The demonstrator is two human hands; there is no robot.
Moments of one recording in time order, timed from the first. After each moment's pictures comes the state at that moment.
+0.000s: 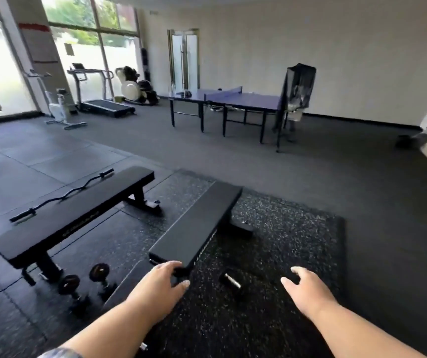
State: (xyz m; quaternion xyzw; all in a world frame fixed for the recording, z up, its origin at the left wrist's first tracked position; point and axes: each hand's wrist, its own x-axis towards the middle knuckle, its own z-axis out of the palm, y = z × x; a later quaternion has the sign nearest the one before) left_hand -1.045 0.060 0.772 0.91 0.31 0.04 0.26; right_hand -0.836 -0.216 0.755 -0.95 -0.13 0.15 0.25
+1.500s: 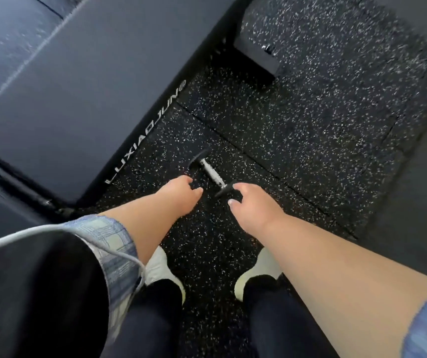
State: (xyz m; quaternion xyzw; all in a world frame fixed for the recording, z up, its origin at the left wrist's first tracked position) left_hand -0.499 0.221 0.186 0.75 0.43 -0.32 0.39; right_hand -0.398 0.066 0.256 -0.86 -0.22 0.45 0.08
